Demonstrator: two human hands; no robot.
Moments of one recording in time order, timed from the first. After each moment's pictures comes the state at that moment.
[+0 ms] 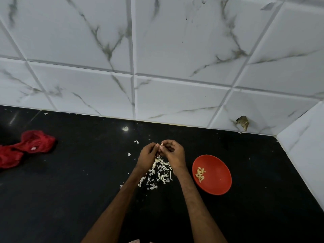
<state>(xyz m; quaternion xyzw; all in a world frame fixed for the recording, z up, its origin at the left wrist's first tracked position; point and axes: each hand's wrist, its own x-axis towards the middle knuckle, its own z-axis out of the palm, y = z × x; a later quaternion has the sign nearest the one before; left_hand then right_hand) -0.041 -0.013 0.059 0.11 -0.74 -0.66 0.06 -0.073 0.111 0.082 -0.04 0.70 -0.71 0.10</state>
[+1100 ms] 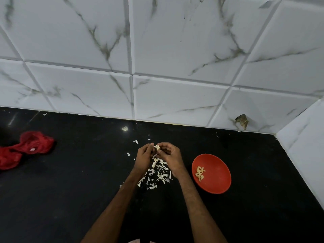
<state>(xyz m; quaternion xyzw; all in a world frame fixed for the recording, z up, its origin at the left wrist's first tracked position) -0.040 -0.014 0.049 0.16 -0.64 -0.74 0.09 -0.070 0.113 0.077 -0.06 0.68 -0.70 0.18</state>
